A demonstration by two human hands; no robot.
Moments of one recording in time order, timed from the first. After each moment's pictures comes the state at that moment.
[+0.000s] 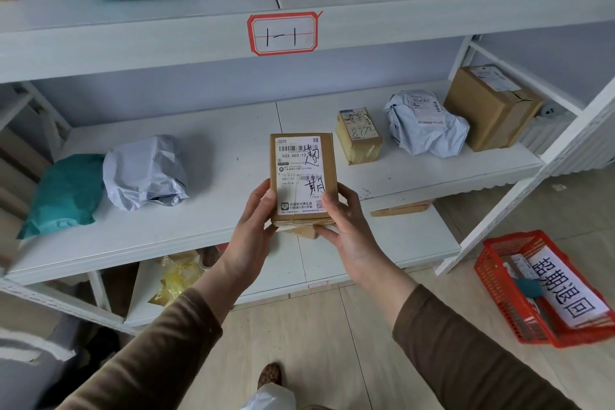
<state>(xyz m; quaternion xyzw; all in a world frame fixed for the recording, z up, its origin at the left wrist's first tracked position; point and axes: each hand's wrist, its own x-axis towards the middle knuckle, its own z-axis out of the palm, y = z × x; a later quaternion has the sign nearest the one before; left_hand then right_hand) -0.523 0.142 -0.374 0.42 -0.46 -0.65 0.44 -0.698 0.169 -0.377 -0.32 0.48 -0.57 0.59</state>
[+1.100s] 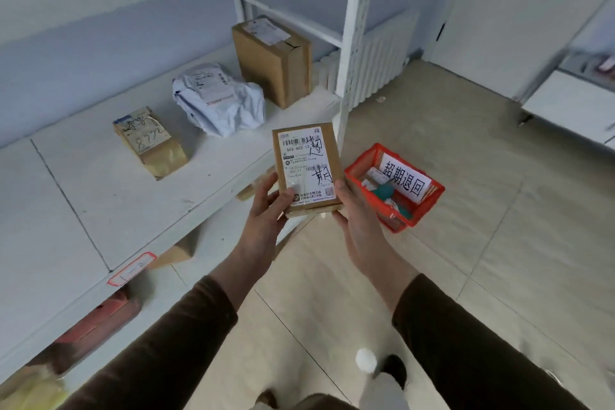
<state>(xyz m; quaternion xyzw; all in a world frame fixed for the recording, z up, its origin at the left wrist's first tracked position) -0.834 0.182 -0.401 0.33 -0.50 -0.77 0.21 -0.953 0.294 -0.394 -0.12 0.61 -0.69 0.38</state>
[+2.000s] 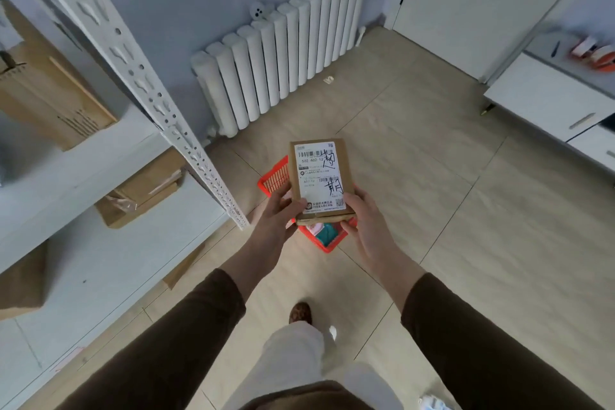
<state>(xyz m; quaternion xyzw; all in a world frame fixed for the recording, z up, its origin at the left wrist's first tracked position) -1.303 0.286 -0.497 0.38 -0.47 -0.79 0.07 -1.425 0.409 -0.484 0.03 0.67 -0.62 0.41</state>
